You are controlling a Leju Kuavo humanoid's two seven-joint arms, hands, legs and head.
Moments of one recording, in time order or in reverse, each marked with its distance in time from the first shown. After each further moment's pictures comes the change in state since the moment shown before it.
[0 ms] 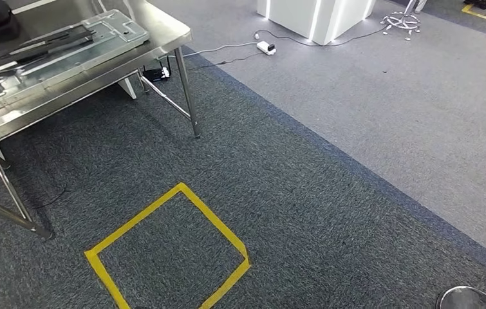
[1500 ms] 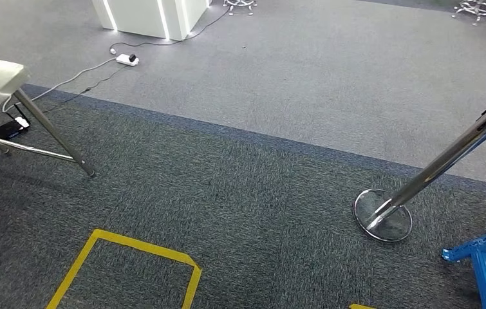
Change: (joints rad) left arm 0.002 -0.010 0.020 0.000 0.002 -0.027 -0.036; right arm -0.001 0.013 0.030 0.021 0.065 0.086 0.055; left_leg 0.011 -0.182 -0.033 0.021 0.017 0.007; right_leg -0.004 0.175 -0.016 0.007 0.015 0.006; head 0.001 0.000
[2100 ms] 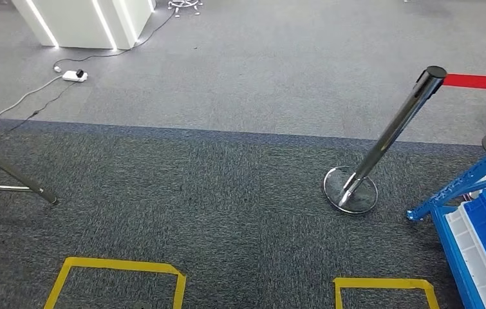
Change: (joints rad) left arm -0.007 0.011 0.003 0.000 0.011 -0.021 -0.028; right arm -0.009 0.002 0.014 0.002 0.020 -0.004 0.016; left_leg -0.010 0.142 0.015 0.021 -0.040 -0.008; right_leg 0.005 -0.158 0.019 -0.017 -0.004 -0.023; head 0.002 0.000
